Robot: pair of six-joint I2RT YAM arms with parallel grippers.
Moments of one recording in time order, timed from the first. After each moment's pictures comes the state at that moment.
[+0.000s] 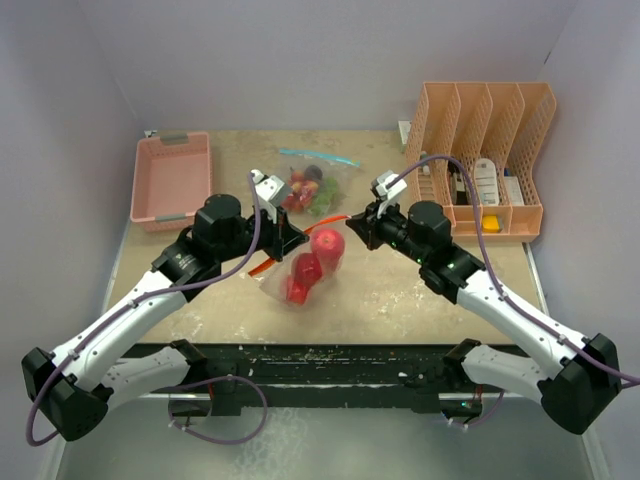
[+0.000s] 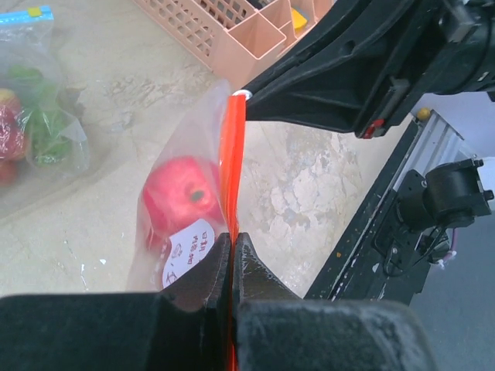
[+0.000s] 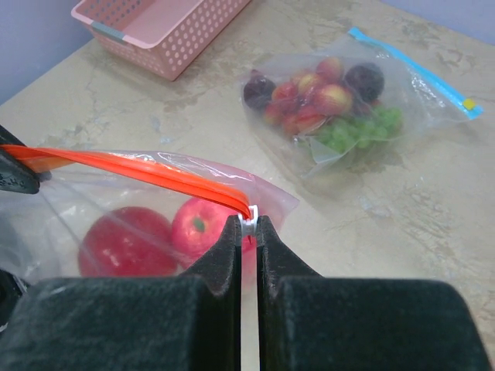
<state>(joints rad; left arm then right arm) -0.66 1.01 0.96 -0.24 0.32 -0.26 0.63 1.06 0.80 0.05 -0.12 0.10</state>
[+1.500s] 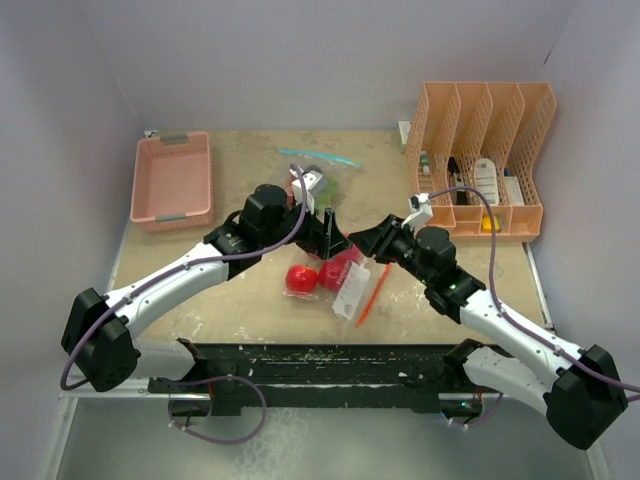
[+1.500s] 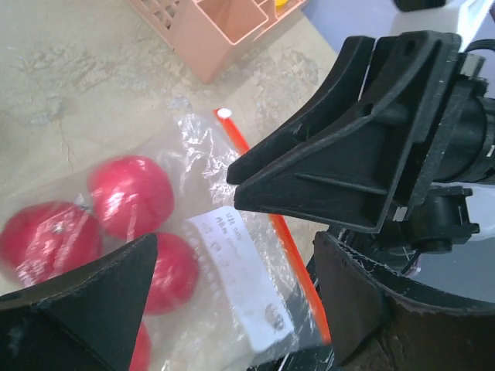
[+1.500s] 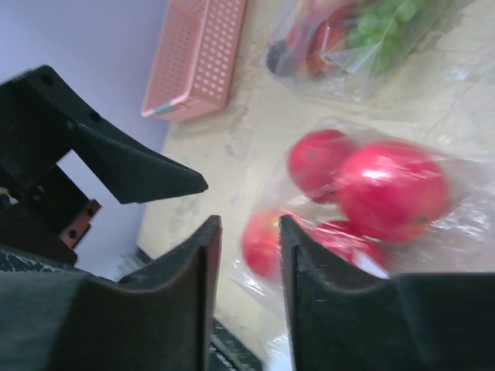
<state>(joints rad) -0.74 1.33 1.01 -0.06 0.34 -0.41 0.61 0.96 0.55 0.19 -0.04 0.84</state>
